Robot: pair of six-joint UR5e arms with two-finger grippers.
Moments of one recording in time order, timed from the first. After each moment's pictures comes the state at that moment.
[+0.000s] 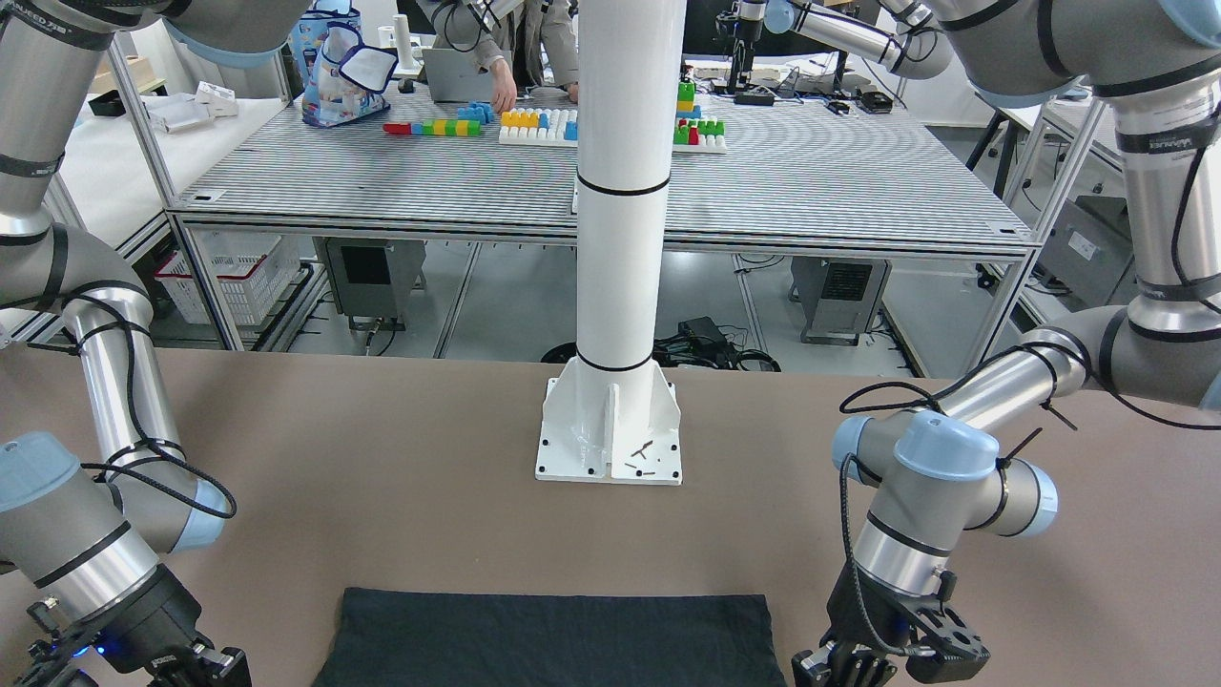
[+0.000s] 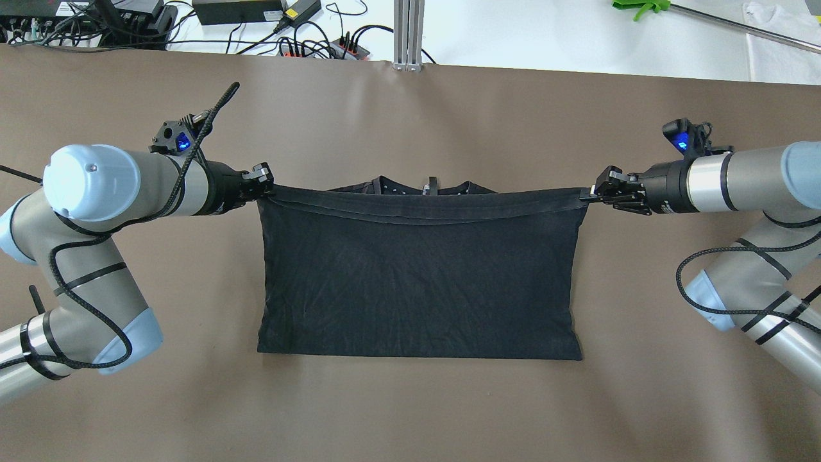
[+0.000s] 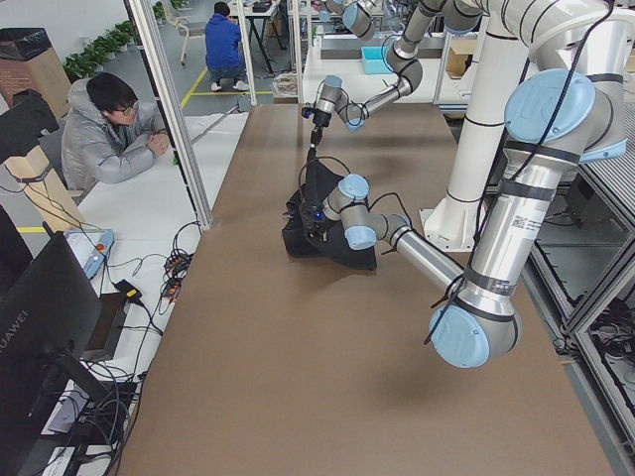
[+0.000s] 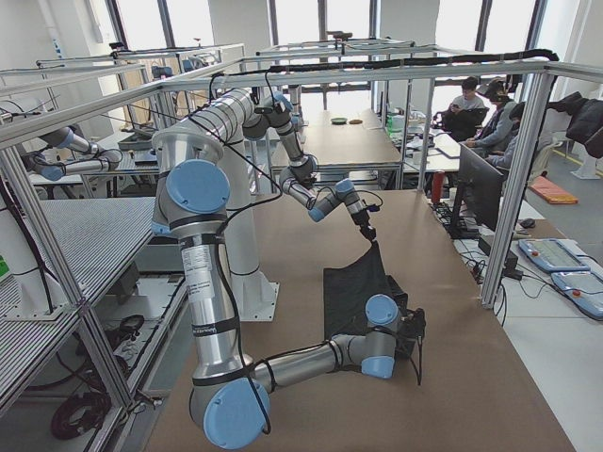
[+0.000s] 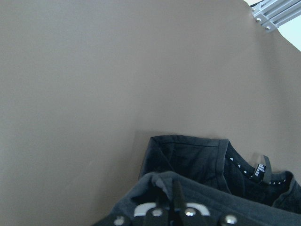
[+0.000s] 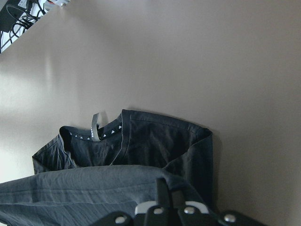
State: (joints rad) left arm -0.75 -1.97 -1.79 -2.13 -1.74 -1.61; right arm 1.00 -1.30 1.54 -0.45 2.19 1.50
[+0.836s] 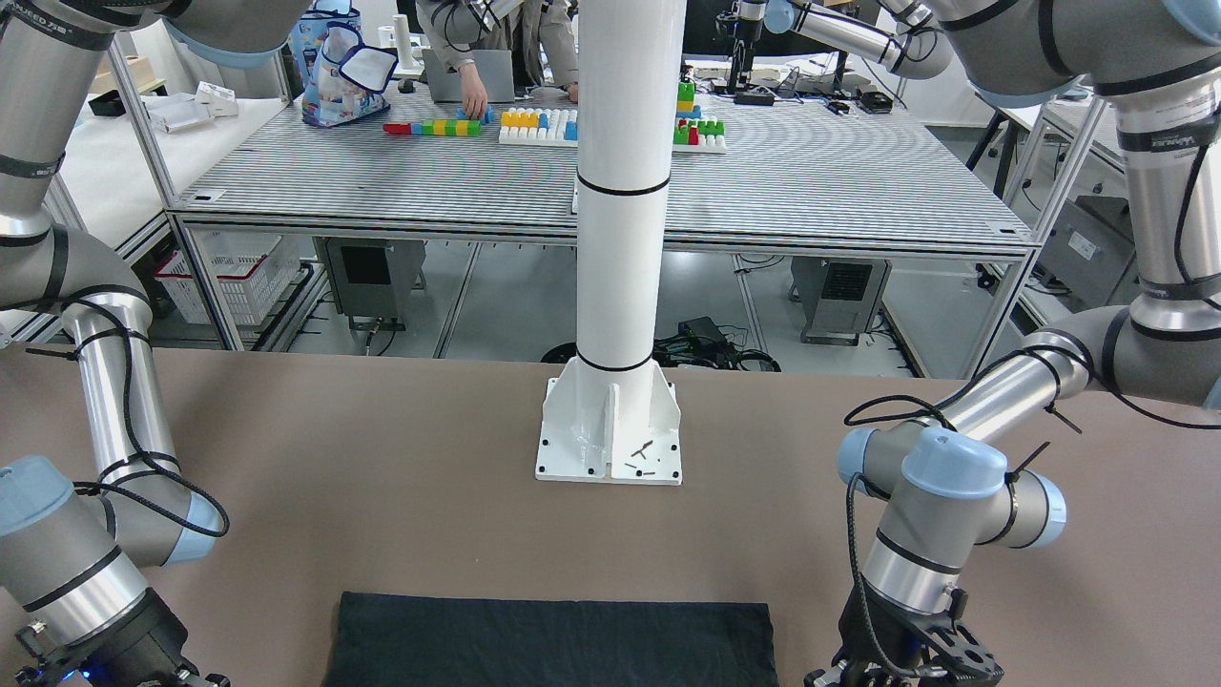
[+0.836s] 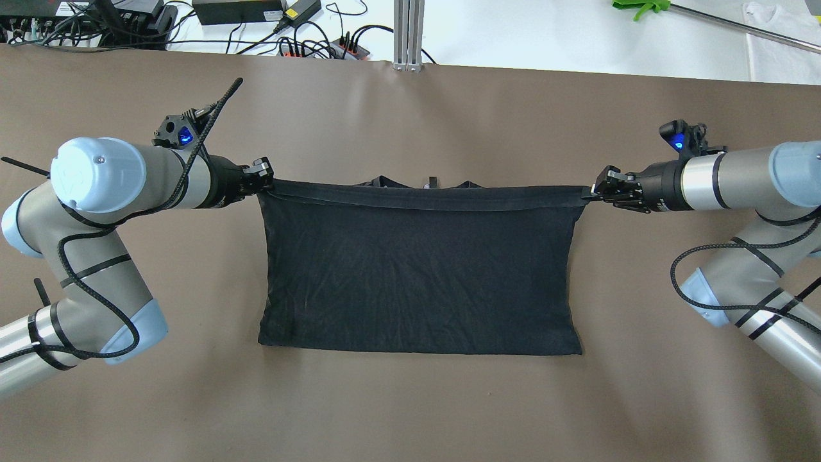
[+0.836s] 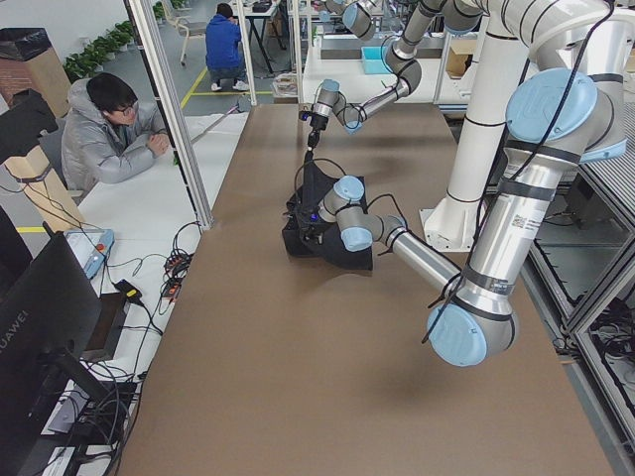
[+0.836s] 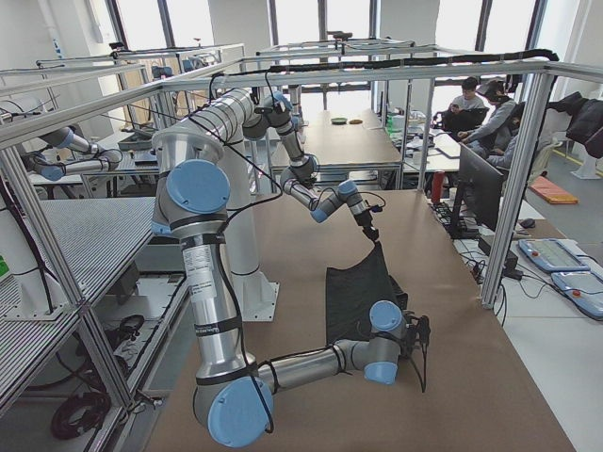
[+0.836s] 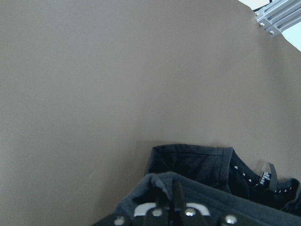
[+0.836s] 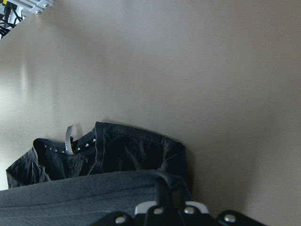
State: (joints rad) left arm -0.76 -1.99 -1.76 -2.13 -1.74 -1.59; right arm 1.00 -1.28 1.48 -0.45 2.17 1.48
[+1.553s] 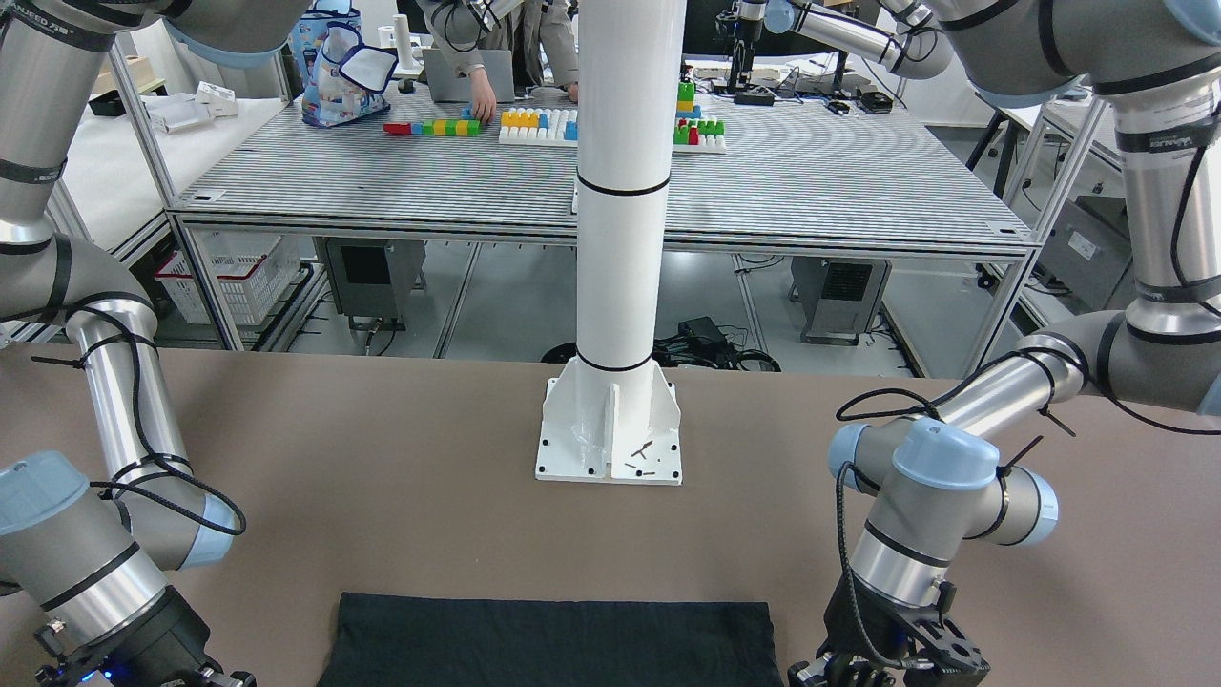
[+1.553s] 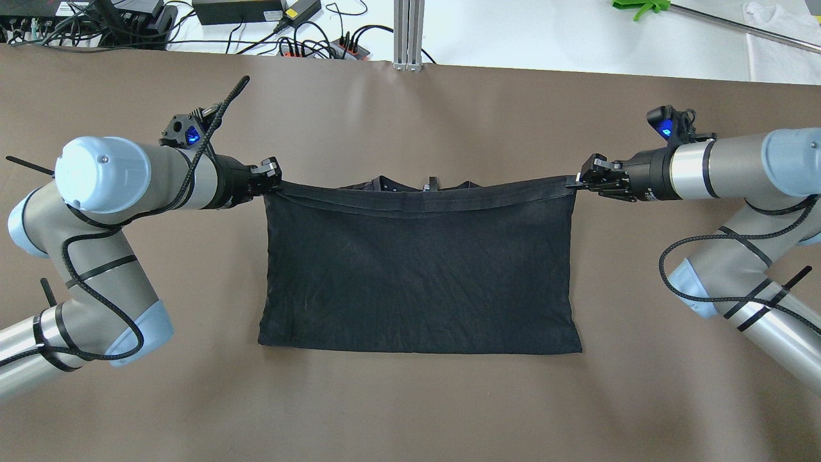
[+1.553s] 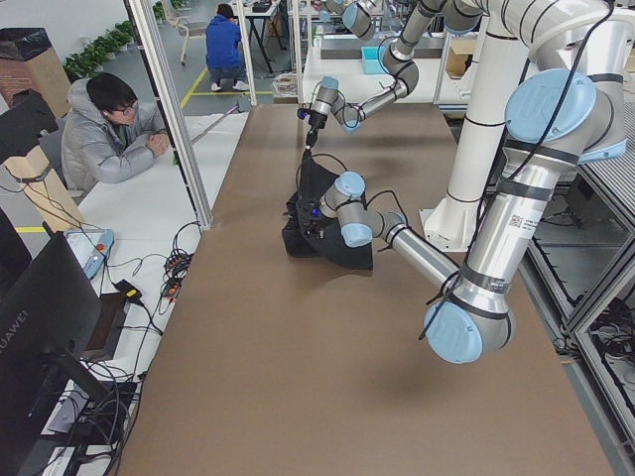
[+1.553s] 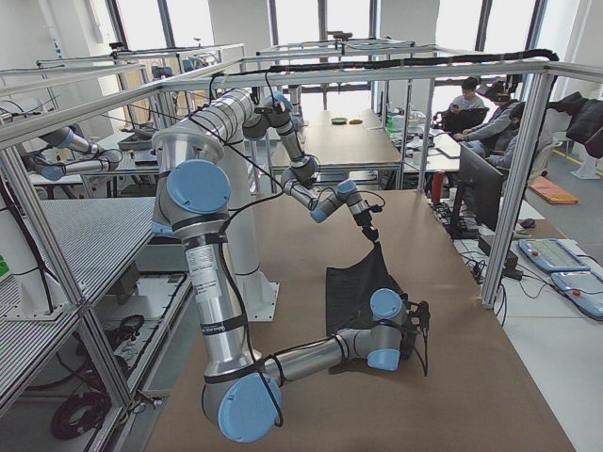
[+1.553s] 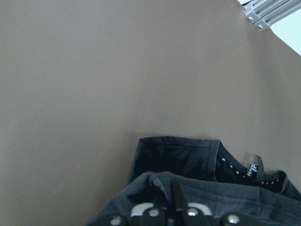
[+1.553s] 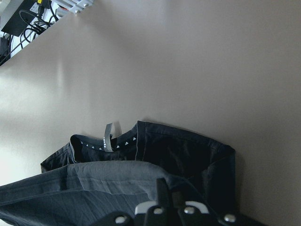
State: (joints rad) left arm -0.75 -2.00 -1.76 -2.14 -1.75 -1.60; right arm 0.99 -1.24 1.51 -0.45 2.17 1.49
